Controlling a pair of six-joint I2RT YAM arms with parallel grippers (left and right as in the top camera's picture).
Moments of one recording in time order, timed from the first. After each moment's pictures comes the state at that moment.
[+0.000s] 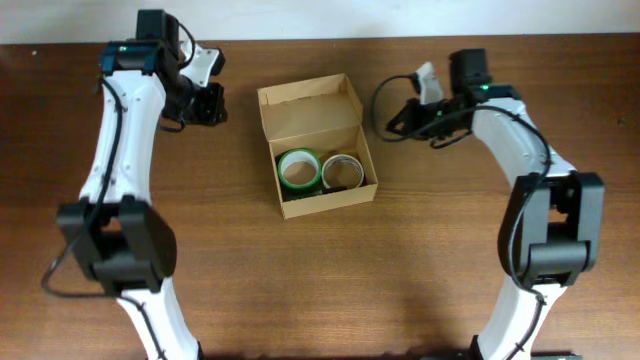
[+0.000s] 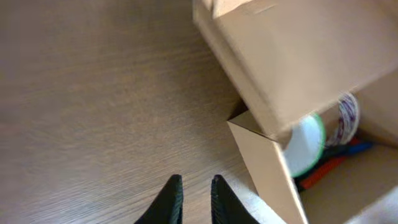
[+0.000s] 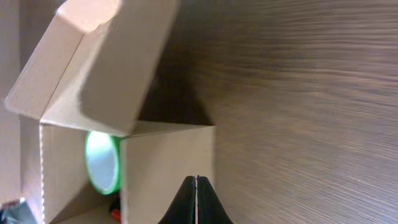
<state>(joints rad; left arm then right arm) 0.02 2.12 2.03 -1.25 0.33 0.17 0.02 2.07 1.59 -0.70 -0.69 0.11</state>
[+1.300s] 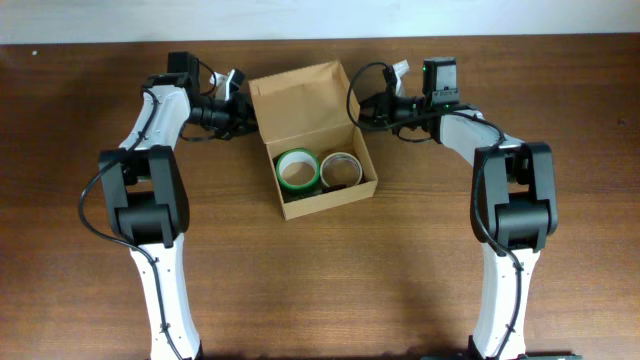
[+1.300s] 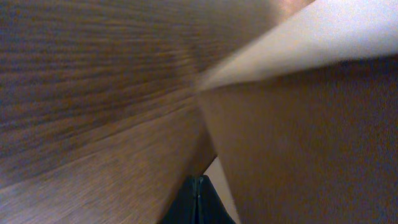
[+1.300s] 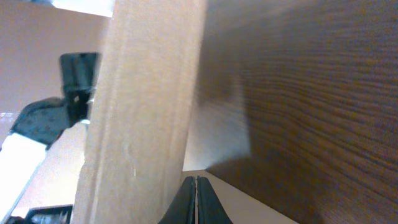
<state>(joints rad) 0.03 2.48 2.01 -0.91 0.96 -0.07 0.08 2.33 1.59 -0.02 -1.12 0.64</state>
